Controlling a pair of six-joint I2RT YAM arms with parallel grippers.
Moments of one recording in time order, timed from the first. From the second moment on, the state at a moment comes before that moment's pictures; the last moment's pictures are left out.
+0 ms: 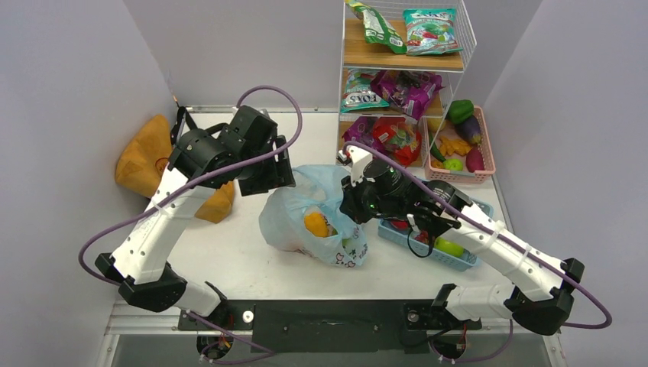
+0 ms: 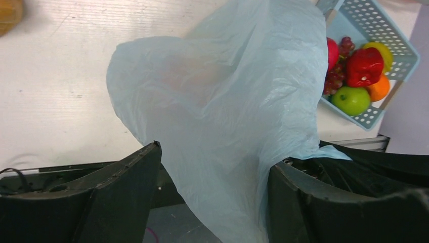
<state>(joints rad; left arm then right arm) -0.70 1.45 1.97 -1.48 -0.14 -0.83 0.96 1.21 1.39 -0.85 0.03 0.28</state>
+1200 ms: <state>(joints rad) -0.50 1.35 1.50 -0.84 0.33 -1.01 0.99 1.22 1.43 -0.79 -0.01 0.33</state>
